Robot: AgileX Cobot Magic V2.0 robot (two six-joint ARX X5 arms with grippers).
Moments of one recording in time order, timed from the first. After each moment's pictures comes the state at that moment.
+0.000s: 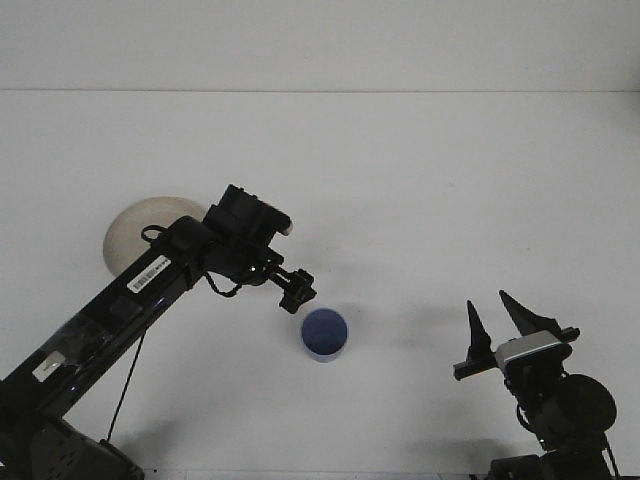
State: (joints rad) left arm -0.57 1.63 1.52 -0.85 0.37 0.02; right arm 0.11 0.30 0.46 -0.27 -0.18 -0.09
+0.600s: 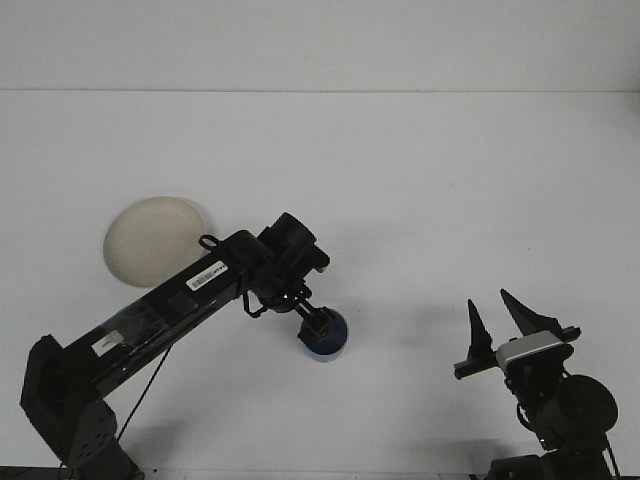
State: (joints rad) left arm -0.71 1.77 1.52 -0.91 0.28 0.08; right arm 0.11 0.30 0.46 -0.25 -0.18 -0.09
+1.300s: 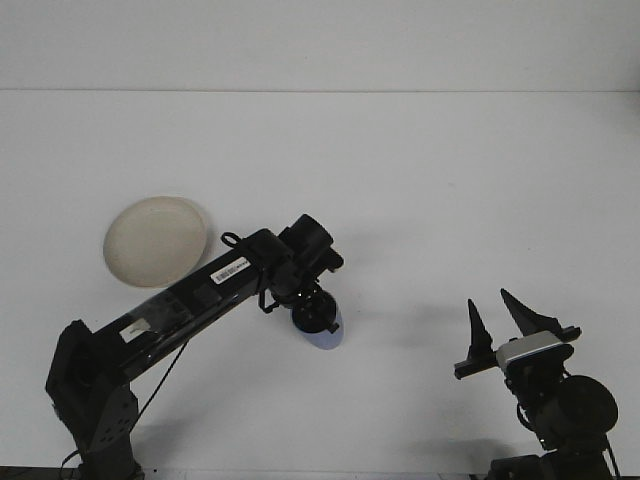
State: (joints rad) left arm -0.72 1.85 1.61 -0.91 0.19 0.09; right arm 0.11 0.30 0.46 -0.25 -0.18 -0.09
